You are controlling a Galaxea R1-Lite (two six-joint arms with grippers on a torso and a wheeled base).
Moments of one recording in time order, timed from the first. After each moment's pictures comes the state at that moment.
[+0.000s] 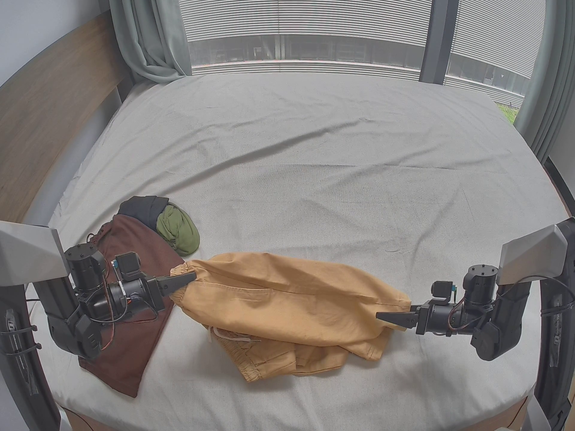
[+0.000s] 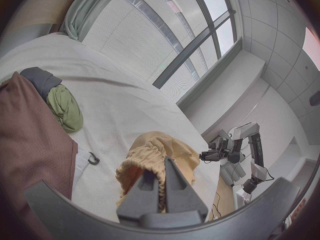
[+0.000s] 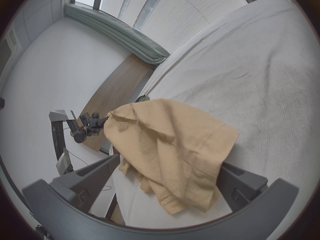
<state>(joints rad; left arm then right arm) -0.01 2.21 -0.44 -1.55 -0.86 -0.36 0.14 2.42 -0.45 -1.55 0.85 0.36</state>
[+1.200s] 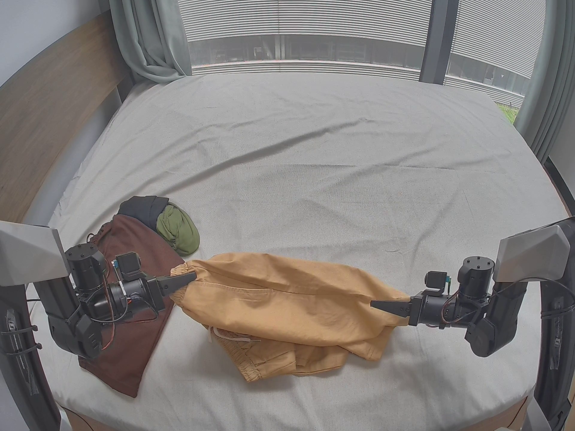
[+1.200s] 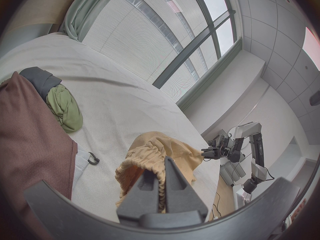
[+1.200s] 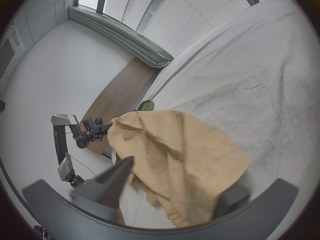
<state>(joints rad) -0.02 2.22 -0.44 -1.55 -0.86 -0.36 0.19 2.40 -0.51 -1.55 0.82 0.41</state>
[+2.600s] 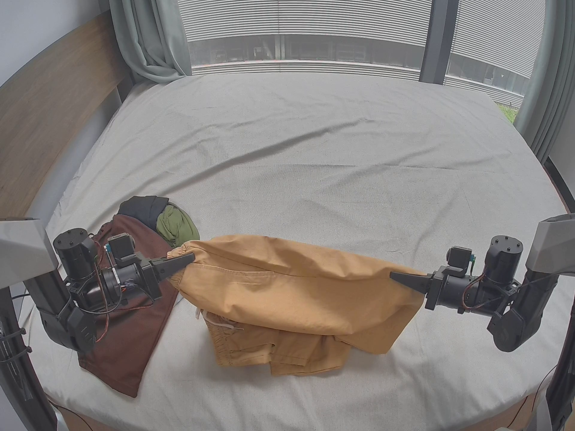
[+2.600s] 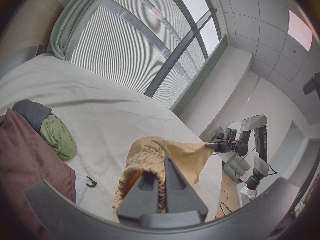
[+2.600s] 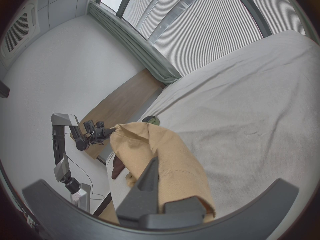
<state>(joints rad) -0.04 2.11 -0.46 -1.55 -0.85 -0.31 0.20 2.13 -0.40 -1.54 0.72 0.37</state>
